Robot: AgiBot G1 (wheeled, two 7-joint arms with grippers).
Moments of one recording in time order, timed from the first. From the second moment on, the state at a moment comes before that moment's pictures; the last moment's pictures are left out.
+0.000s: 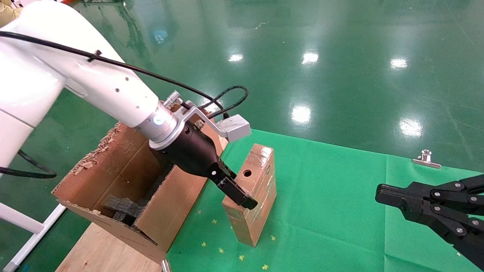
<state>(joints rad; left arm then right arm) -1.85 0.94 1.10 -0.95 1.51 1.57 -1.11 1.08 -0.60 -0.31 1.27 -0.71 -1.48 0.17</state>
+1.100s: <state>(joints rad) -1.86 0.99 1.15 -0.89 1.51 1.56 -1.06 1.08 -0.60 -0.31 1.27 -0.71 -1.48 0.17</state>
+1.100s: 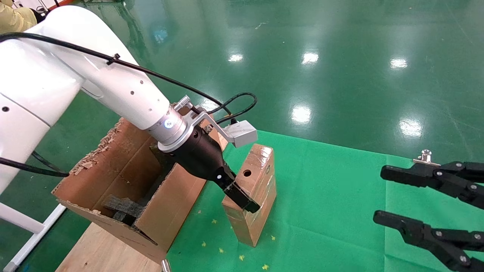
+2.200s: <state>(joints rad) -2.05 0.84 1.03 -0.78 1.46 1.44 -1.04 1.08 -0.60 -0.31 1.27 -0.71 -1.48 0.17</state>
